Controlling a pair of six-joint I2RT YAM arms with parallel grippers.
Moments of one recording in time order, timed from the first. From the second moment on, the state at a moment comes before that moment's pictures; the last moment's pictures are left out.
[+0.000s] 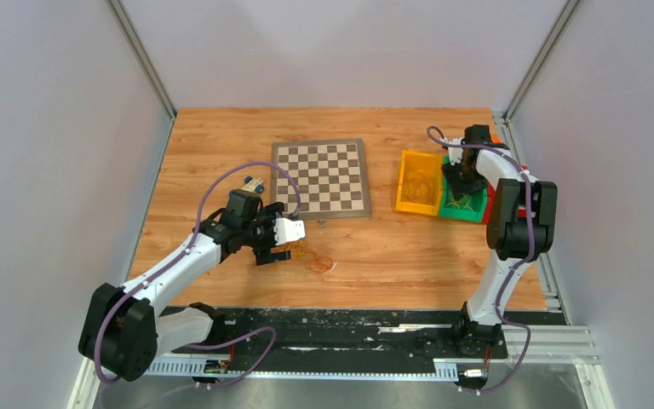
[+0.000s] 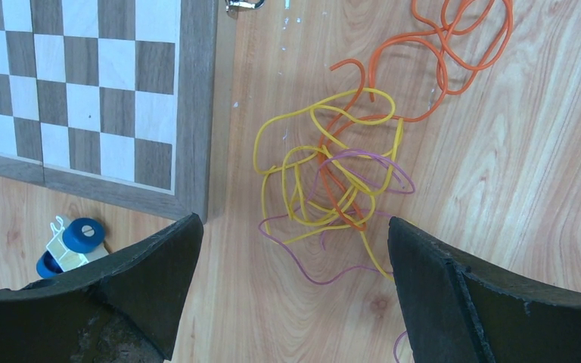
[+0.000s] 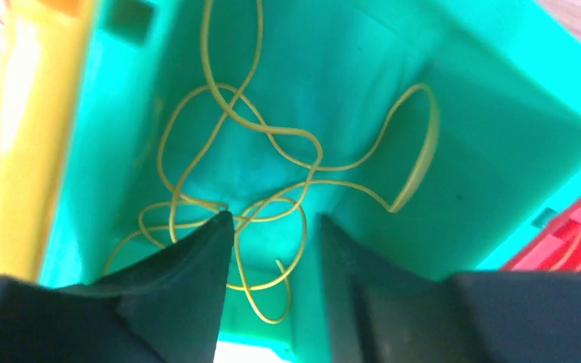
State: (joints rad) left arm -0.42 1.14 0.65 -0.42 0.38 0.96; right arm -0.09 1.96 1.42 -0.66 0.06 -0.46
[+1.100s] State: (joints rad) left arm -0.54 1.41 0.92 -0.53 0.68 0.83; right arm 0.21 1.62 1.34 -0.86 -0.83 -0.29
